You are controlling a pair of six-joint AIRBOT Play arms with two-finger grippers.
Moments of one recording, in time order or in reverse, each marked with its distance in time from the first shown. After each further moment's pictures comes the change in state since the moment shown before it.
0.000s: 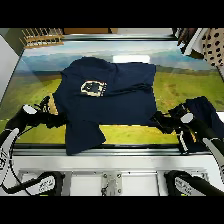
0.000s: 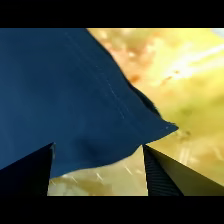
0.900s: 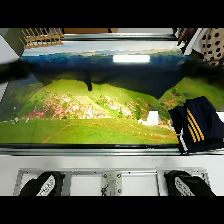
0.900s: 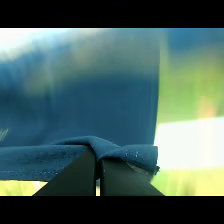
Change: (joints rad) left arm 0.011 0.391 0.692 0.027 -0.100 -0.003; right arm -0.014 0.274 0.769 -0.288 0.171 -0.277
